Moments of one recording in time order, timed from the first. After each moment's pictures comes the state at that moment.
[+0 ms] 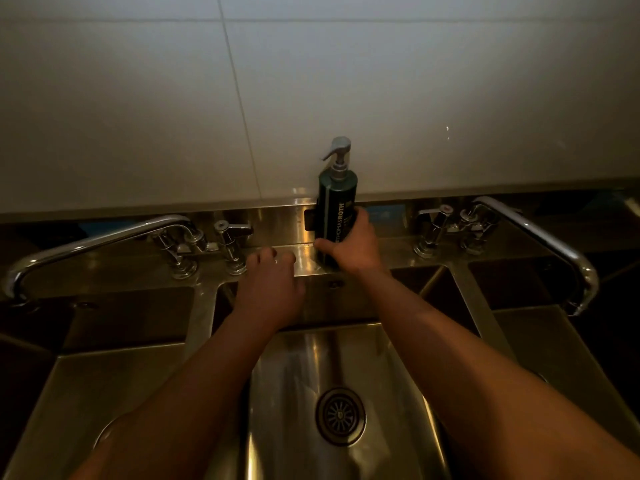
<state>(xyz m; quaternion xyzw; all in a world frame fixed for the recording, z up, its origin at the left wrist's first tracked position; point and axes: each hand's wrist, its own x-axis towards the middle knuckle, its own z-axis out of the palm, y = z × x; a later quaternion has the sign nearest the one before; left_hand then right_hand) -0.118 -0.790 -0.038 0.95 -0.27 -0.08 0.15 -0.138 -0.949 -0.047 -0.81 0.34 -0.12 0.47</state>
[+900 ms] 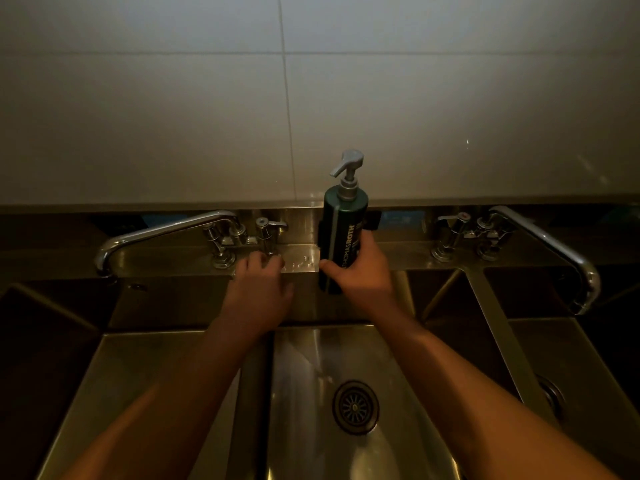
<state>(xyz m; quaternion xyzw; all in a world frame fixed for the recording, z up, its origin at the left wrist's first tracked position) -0.128 -0.716 -0.009 0.96 -0.24 -0.07 0.14 -0.184 -0.883 -0.027 -0.82 0.25 -0.16 0.49</state>
